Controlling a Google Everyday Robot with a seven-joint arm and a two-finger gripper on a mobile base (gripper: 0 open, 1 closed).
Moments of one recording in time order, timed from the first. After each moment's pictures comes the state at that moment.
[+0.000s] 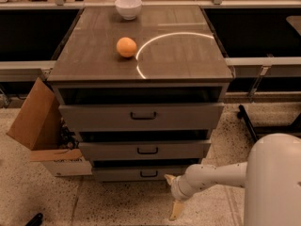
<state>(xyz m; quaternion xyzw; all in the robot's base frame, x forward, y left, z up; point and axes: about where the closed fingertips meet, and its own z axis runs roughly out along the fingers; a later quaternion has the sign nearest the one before) 0.472 -0.084 0.280 -0.70 0.67 0.15 0.18</state>
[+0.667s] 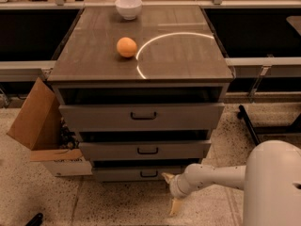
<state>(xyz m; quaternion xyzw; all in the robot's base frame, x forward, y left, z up) 0.491 -0.081 0.258 -0.72 0.64 0.15 0.21</state>
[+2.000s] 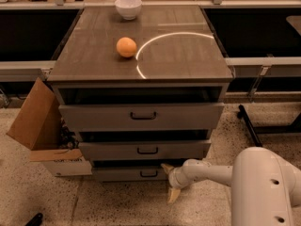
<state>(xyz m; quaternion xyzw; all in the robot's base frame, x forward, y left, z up) 0.564 -0.083 0.209 -0.74 0.62 0.10 0.25</state>
